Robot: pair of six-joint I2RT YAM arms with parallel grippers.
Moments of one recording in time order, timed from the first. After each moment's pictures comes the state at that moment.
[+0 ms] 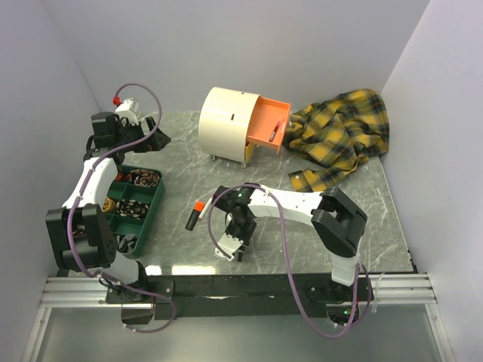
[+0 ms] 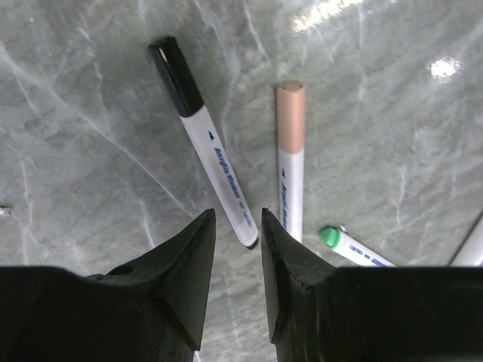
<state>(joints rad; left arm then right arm) 0.14 1.50 1.16 -0.14 0.58 -0.15 1.04 1.85 1.31 -0.97 -0.25 -1.66</state>
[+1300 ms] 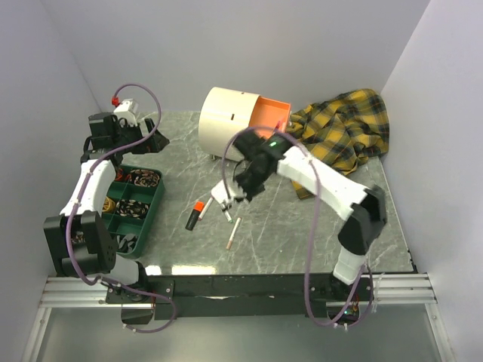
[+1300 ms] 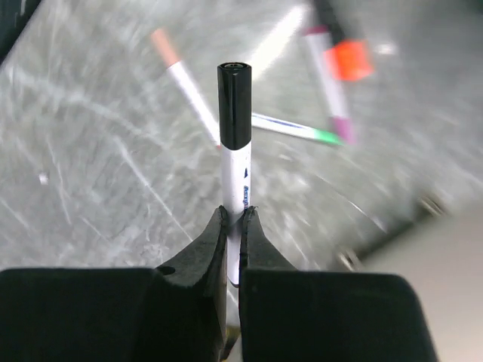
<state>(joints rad) 0.15 1.46 1.15 -0.20 0.57 -0.12 0.81 1.77 1.69 -1.26 -0.48 -1.50</state>
